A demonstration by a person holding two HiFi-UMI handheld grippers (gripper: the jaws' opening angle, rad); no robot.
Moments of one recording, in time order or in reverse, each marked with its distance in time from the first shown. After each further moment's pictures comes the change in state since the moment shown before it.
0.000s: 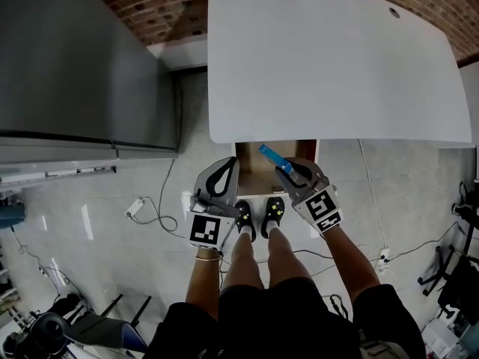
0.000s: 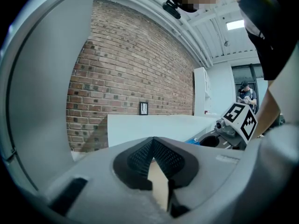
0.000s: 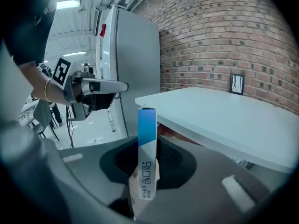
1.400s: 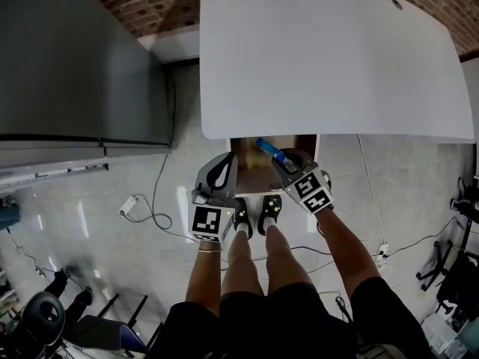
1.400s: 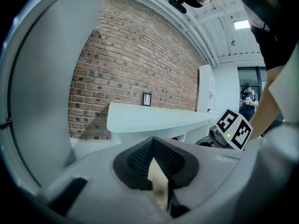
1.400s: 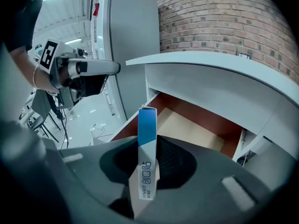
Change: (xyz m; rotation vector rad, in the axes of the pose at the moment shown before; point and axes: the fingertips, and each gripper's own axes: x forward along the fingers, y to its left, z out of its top) left arm 0.019 0.007 -0.073 -0.053 0.063 0.012; right arm 0.054 -0.017 -0.087 0.005 0.203 0.010
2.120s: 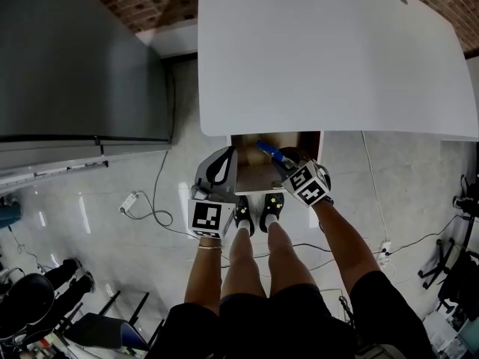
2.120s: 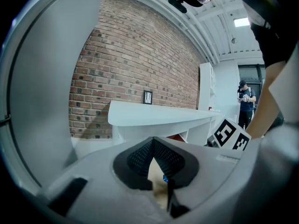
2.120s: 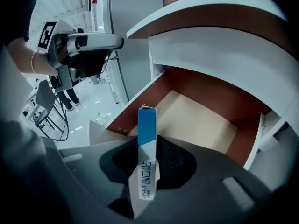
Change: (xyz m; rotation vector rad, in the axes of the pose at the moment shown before) left arm 0.008 0.008 -0.016 0.005 0.029 0.013; right arm 0.034 0.005 -0.045 -0.034 0.148 0.057
